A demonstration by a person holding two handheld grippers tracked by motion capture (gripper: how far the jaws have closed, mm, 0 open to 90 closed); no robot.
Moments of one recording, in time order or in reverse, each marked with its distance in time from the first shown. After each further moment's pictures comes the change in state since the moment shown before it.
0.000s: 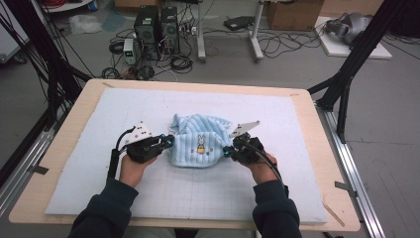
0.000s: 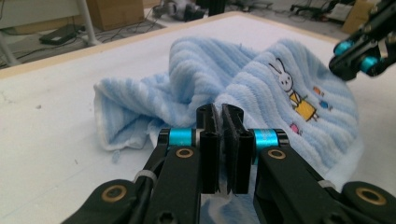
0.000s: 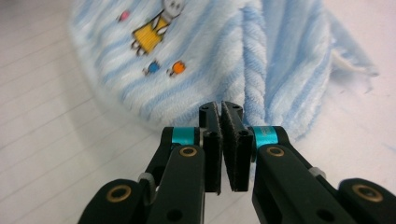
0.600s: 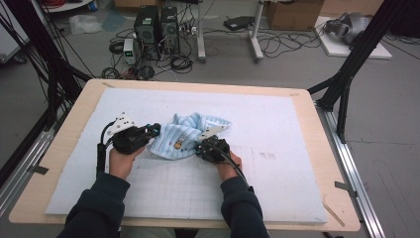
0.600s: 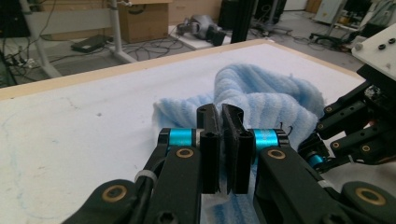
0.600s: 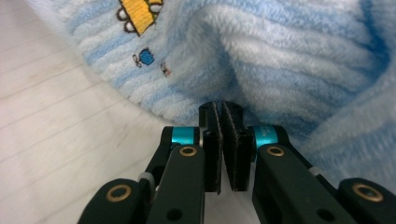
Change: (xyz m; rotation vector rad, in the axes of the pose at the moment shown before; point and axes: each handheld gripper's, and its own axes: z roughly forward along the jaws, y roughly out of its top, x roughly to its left) left arm 0.030 0.012 -0.027 -0.101 0.051 -0.083; right arm 0.031 0.021 0.089 -0.074 0.013 -0.035
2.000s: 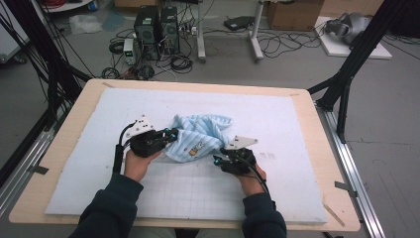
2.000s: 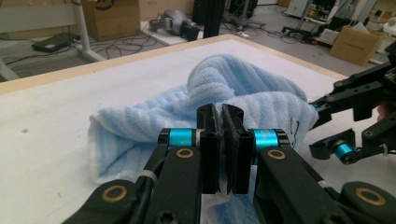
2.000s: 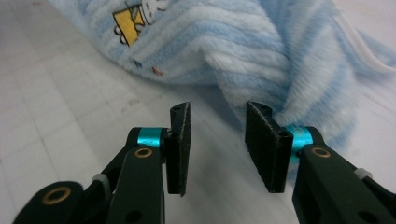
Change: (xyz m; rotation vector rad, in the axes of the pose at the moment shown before) left arm -0.032 0.003 0.028 0.025 -0.086 0.016; right arm -0.006 -0.044 -0.057 -0.115 -0.068 0.073
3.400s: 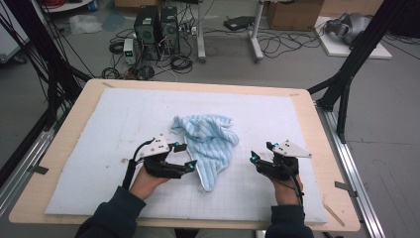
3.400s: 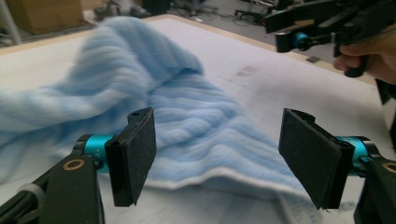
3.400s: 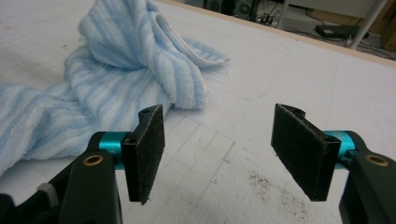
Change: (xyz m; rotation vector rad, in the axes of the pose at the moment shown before) left arm -0.062 -0.021 0.019 0.073 -0.225 0.059; right arm -0.037 -0.047 -0.098 -0.177 -0.296 0.153
